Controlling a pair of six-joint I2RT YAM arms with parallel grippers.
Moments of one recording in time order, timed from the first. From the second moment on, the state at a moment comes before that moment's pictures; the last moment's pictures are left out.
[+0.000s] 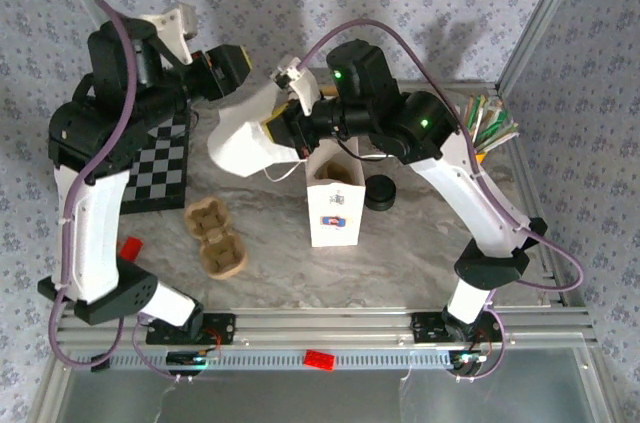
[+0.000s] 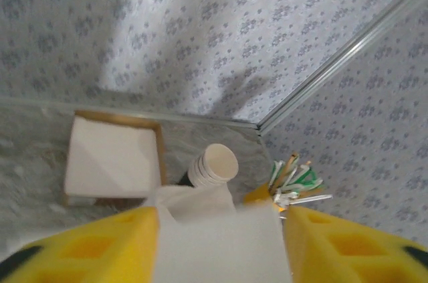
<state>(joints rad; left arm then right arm) -0.50 1.50 2.44 -1.21 0.06 -0.59 0.90 1.72 2.33 -1.00 -0.43 0.10</state>
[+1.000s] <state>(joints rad) -0.72 1.38 1.95 -1.10 0.45 0.05 0.64 1.49 2.16 -1.05 -0.81 0.27</state>
